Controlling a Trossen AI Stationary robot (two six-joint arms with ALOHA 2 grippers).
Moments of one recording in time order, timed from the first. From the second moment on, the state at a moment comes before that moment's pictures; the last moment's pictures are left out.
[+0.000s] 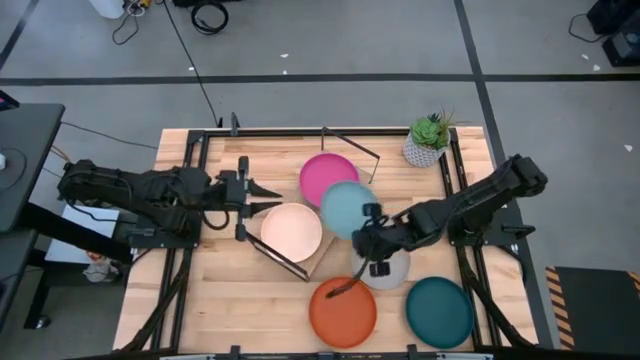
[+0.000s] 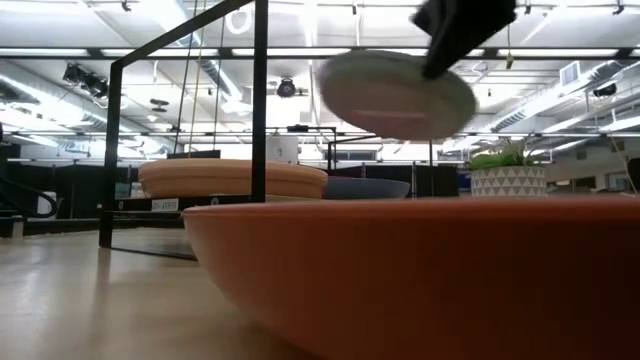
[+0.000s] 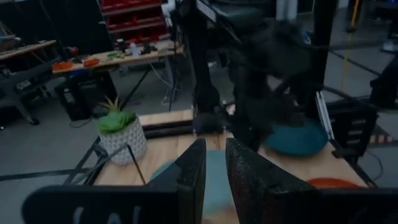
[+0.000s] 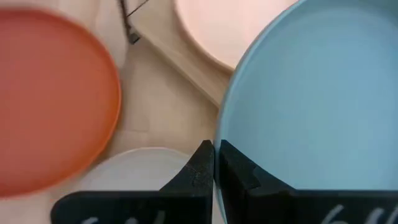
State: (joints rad) left arm -0.20 0.96 0.99 -0.13 -0.27 0.11; right arm 0.39 1.55 1.26 -0.78 0.34 0.13
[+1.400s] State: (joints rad) left arm -0.20 0.90 0.99 -0.22 -0.32 -0.04; right arm 0.26 1.99 1.68 -0.74 0.23 -0.39
